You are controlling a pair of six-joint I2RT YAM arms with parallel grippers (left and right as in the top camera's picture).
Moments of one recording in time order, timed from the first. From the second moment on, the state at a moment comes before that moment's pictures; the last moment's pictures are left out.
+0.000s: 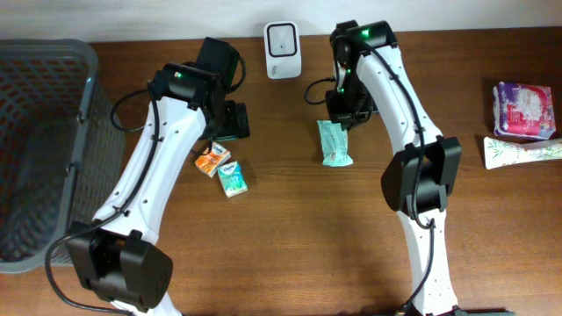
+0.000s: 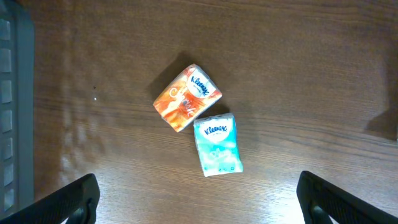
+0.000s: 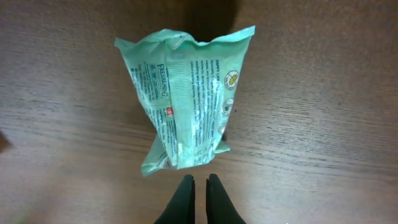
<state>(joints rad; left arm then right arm) -0.32 1.85 1.83 -1.32 -0.18 -0.43 0.25 2.48 2.47 -1.66 -0.09 0.15</state>
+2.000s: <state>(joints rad) -0.32 1.85 1.83 -1.32 -0.18 -0.43 0.10 2.47 2.09 -1.35 -0.83 -0.11</state>
